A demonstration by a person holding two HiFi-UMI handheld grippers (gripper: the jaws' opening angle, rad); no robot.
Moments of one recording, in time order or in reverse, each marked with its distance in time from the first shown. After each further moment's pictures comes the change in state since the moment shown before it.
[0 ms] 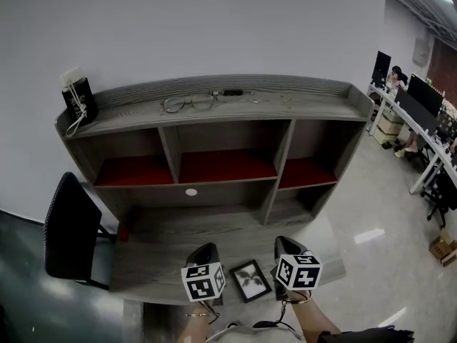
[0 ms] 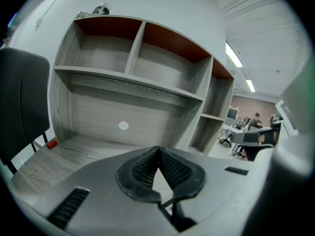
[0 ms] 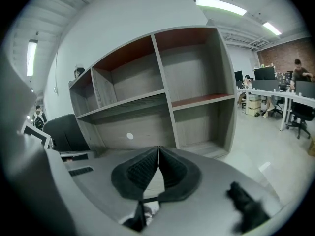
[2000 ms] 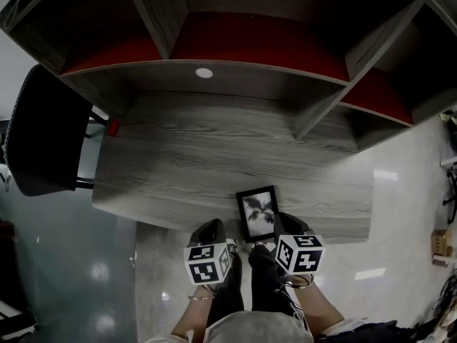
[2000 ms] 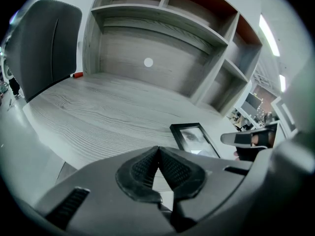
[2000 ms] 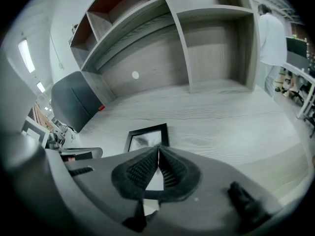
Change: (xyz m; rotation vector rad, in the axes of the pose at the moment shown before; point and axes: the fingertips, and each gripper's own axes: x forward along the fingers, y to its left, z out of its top) left arm -0.014 0.012 -0.226 -0.218 0.388 0.187; right arm 0.041 -0.007 -0.216 -0.041 0.505 0.173
